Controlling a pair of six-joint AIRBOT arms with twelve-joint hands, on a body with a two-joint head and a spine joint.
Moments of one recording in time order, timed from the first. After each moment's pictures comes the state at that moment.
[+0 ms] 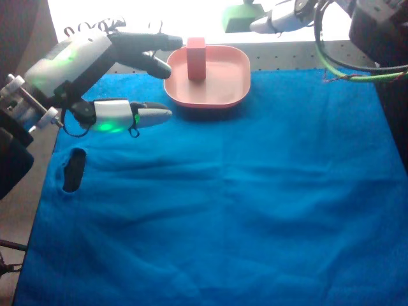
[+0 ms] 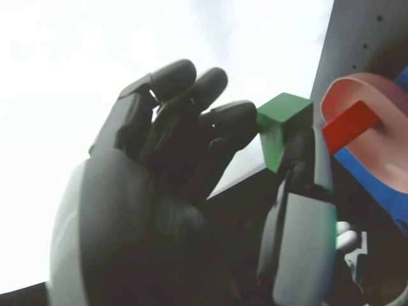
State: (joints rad) left arm 0.82 -1.18 1.36 -0.09 -1.04 0.76; right arm -0.45 -1.55 1.91 0.02 0.49 -0.68
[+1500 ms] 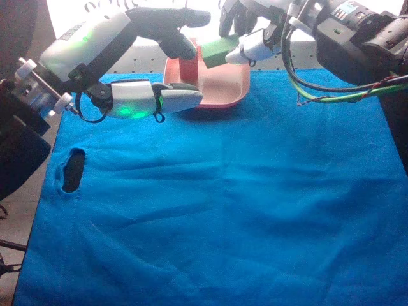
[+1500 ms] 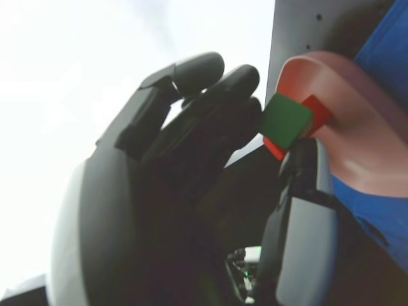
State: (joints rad) left arm 0.76 -1.19 1.32 -0.04 -1.08 0.74; right arm -0.47 -1.63 1.95 -0.06 0.42 -0.66
